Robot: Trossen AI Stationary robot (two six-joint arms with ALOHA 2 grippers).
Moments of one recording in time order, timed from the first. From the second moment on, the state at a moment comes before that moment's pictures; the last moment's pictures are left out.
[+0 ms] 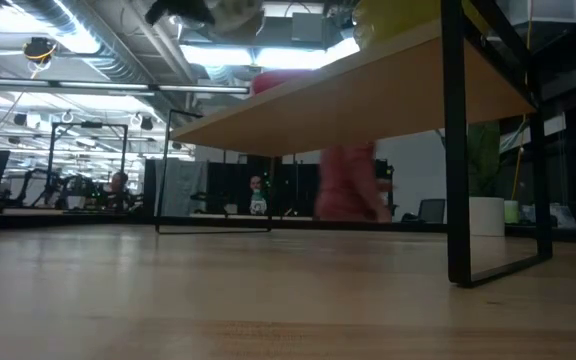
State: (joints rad) left arm 0.64 1.17 1.49 -0.77 -0.07 -0.28; right arm 0.00 1.37 1.82 -1.05 0.35 0.22
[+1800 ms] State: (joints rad) left arm 0.18 1.40 1.49 0.04 -0.88 0.13; right arm -0.06 1.59 1.82 -0.31 1.07 -0.21
